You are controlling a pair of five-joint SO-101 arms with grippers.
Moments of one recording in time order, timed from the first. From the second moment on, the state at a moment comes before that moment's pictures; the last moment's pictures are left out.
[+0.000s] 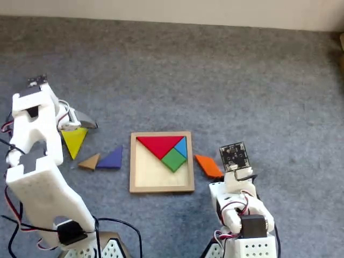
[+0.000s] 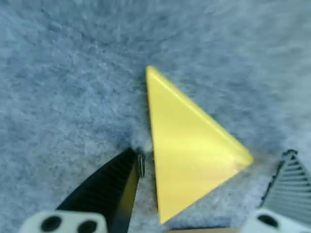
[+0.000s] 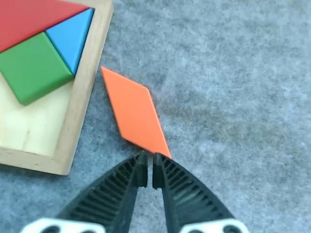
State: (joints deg) left arm -27.6 27.9 -0.1 71.9 10.9; right arm -10.9 -104.3 95.9 66.9 12.8
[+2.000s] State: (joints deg) left arm -26.2 23.8 1.0 72.6 -1.5; right arm -10.9 -104.3 95.9 66.9 12.8
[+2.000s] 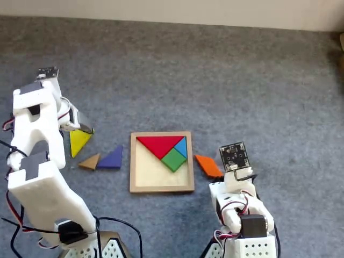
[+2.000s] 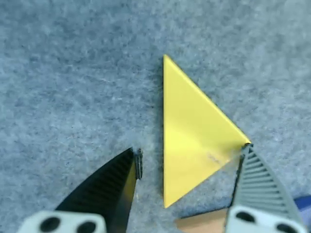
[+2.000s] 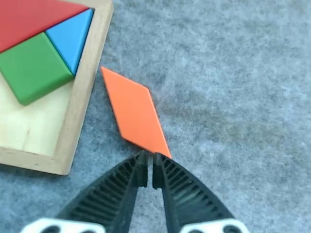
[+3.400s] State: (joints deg) left arm -10.6 29.5 -12.3 82.2 -4.7; right arm -8.8 -104.3 95.9 66.9 12.8
